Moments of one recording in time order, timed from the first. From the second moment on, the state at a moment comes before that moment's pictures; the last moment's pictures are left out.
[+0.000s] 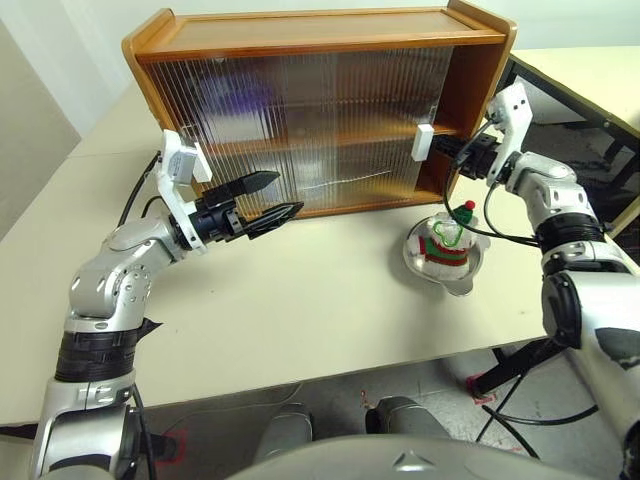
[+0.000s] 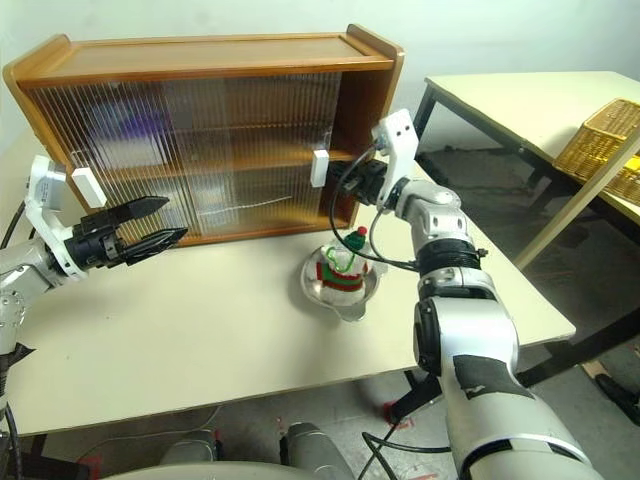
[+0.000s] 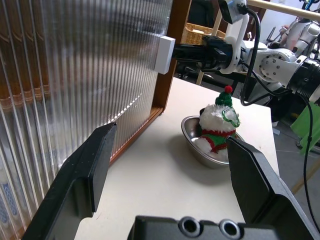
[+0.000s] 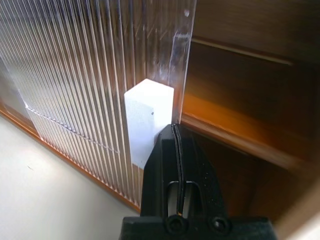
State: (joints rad) left arm -0.33 0.64 0.17 -0.12 -0.67 0.52 -0.94; right arm -1.01 -0.44 -0.10 1.02 0.18 0.00 0.96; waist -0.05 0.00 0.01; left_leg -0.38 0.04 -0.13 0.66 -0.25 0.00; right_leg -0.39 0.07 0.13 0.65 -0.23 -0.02
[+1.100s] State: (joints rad) left arm -0.31 0.62 0.18 -0.15 -0.67 0.51 -0.92; right arm -0.99 -0.18 -0.06 0.83 0.19 0.11 0.91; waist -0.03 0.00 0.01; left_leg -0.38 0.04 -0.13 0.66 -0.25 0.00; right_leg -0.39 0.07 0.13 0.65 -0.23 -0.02
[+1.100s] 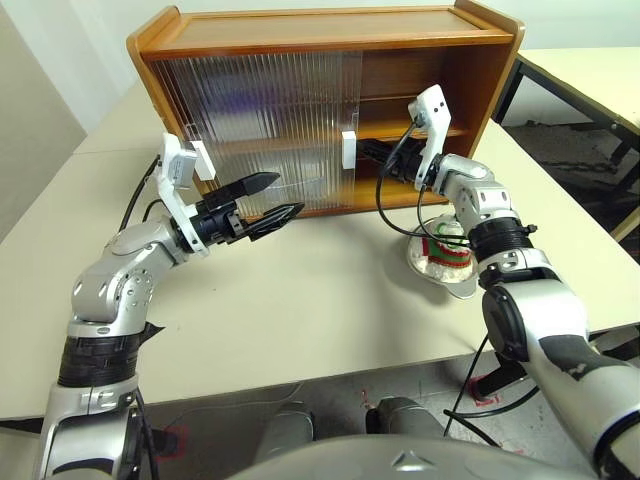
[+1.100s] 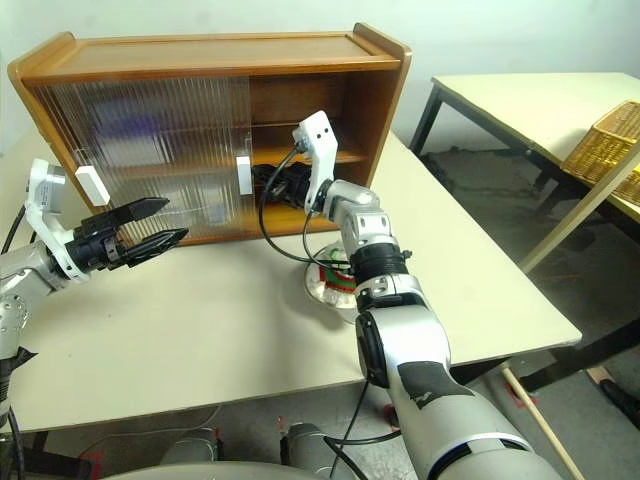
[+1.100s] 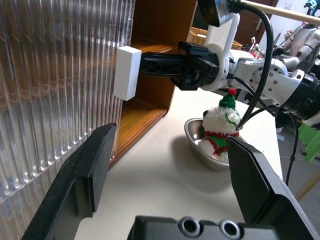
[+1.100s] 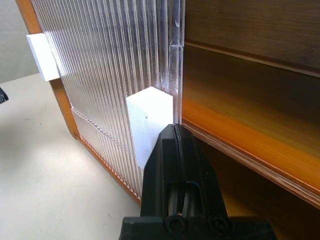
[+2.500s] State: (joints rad) left arm -0.41 0.59 0.12 -0.04 -0.64 0.48 -1.00; right arm -0.43 -0.64 -0.25 0.26 0.42 0.33 1.00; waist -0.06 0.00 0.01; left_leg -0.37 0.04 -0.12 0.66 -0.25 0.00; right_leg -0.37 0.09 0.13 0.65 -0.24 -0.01
